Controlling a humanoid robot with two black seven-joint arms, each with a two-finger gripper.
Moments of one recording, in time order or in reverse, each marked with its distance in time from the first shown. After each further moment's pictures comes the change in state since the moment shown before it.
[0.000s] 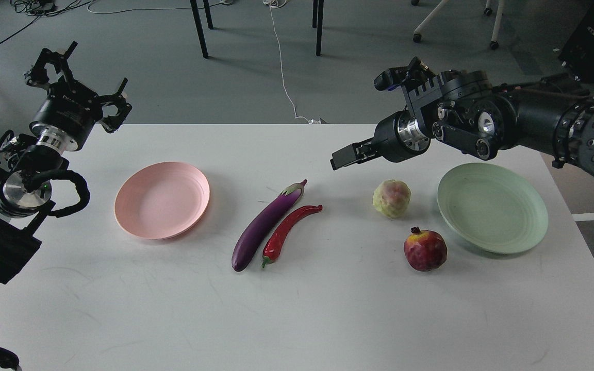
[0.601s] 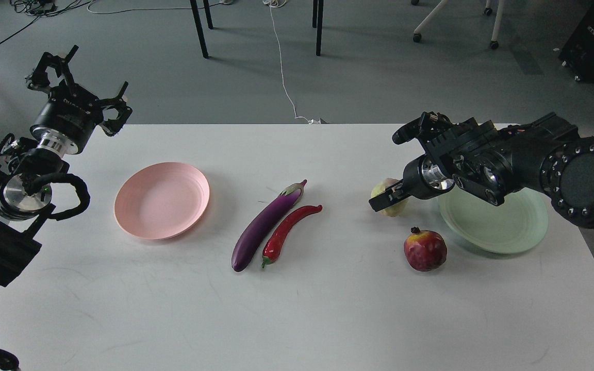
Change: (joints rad) left arm 0.005 -0.004 0.001 0.000 0.000 0.000 0.000; right arm -0.167 -0.007 -0.140 -0.069 -0.051 -0.122 0.053
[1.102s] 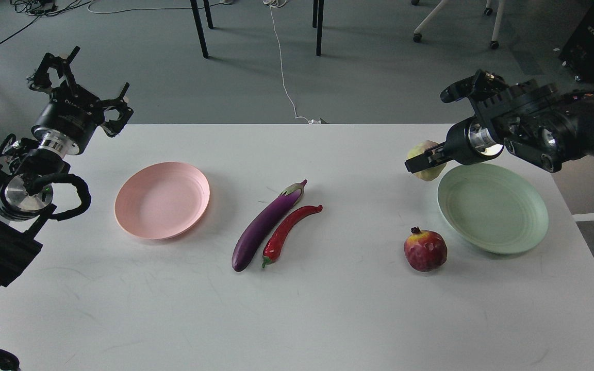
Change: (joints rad) left arm -0.001 0.001 0.002 0.000 0.001 0.005 0.001; right arm 0.152 -0.239 0.006 0.106 -0.008 -0.001 0.007
